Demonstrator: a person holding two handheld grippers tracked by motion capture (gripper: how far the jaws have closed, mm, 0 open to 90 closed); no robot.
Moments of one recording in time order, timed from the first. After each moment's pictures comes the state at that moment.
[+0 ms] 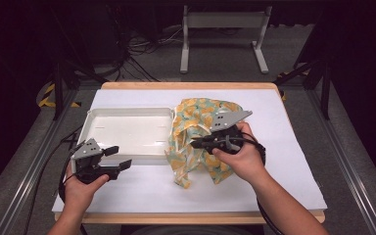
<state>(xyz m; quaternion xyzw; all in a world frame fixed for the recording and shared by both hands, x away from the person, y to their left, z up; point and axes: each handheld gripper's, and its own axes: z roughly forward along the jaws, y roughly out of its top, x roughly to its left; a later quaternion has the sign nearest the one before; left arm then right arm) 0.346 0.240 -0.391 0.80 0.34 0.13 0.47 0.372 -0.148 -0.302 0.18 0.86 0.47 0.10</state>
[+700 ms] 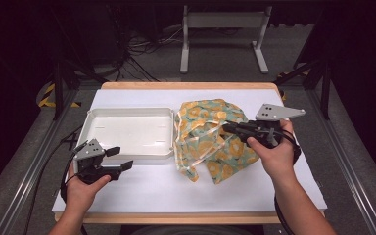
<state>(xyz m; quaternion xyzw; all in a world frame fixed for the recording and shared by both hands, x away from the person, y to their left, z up) 0.347 0.236 -0.393 0.80 0.34 0.13 0.47 0.367 -0.229 -0.287 0.27 0.77 0.55 0.17</state>
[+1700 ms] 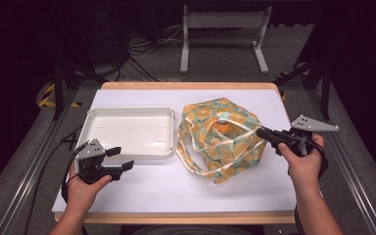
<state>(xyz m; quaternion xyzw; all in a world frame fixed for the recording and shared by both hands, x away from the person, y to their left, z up) 0.347 0.235 -0.394 0.80 0.34 0.13 0.47 0.363 -0.314 -0.333 0.39 0.73 0.53 0.19</state>
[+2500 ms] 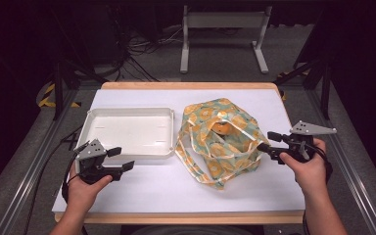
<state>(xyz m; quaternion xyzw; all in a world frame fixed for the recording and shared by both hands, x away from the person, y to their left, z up) 0.348 0.234 -0.395 0.81 0.34 0.13 0.47 0.358 -0.326 -0.346 0.40 0.77 0.47 0.18</state>
